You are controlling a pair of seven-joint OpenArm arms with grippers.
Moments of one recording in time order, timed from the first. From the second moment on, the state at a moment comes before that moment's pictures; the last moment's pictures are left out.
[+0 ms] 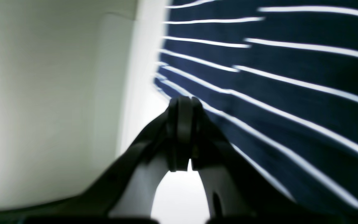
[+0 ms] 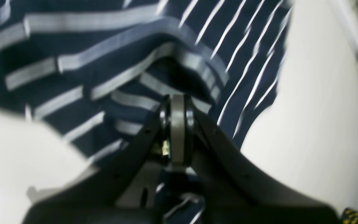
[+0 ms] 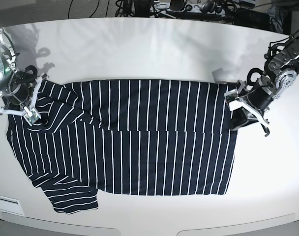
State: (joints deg) left arm -15.2 -65.7 56.6 102.7 8.0 4.7 12.1; right arm -11.7 50.0 -8.1 106.2 19.6 11.4 -44.8
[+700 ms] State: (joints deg) left arm -19.4 -55.9 56.6 92.2 1.5 -12.3 12.6; right arm -11.2 46.0 -7.5 86.0 12.4 14.3 -34.1
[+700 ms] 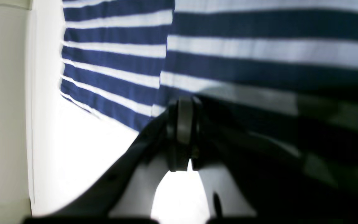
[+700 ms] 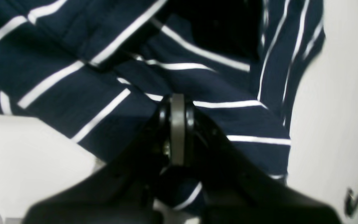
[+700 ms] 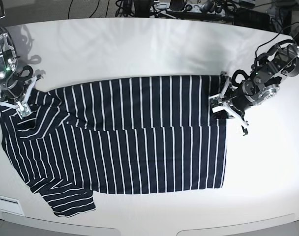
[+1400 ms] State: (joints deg) left arm -19.6 -53.8 53.8 102.2 -19.7 -9.8 15.0; right arm -11.7 46.7 -7.5 92.6 23.1 15.4 -42.3
